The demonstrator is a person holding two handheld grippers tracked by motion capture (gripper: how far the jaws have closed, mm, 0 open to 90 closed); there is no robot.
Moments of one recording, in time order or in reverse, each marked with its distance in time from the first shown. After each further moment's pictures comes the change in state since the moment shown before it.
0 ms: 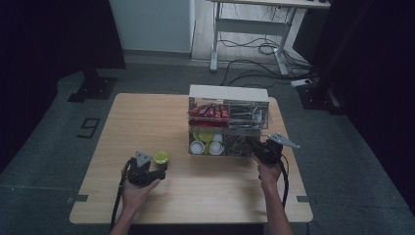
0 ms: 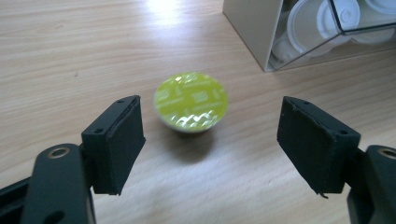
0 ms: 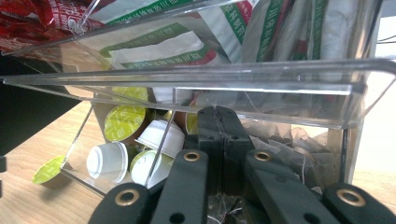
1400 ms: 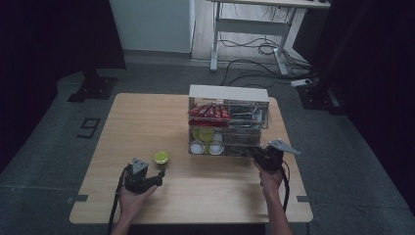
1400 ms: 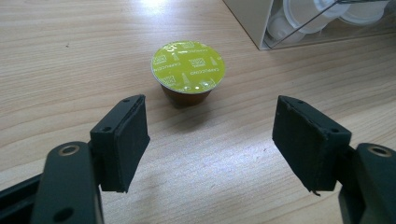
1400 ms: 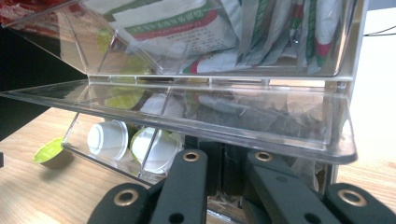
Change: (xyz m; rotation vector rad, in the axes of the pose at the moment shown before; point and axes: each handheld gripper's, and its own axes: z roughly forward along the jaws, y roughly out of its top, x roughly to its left) left arm 0.001 -0.017 -0.002 0.009 -0.040 -0.009; right arm 0.003 -0.015 -0.013 0.032 -0.016 -0.009
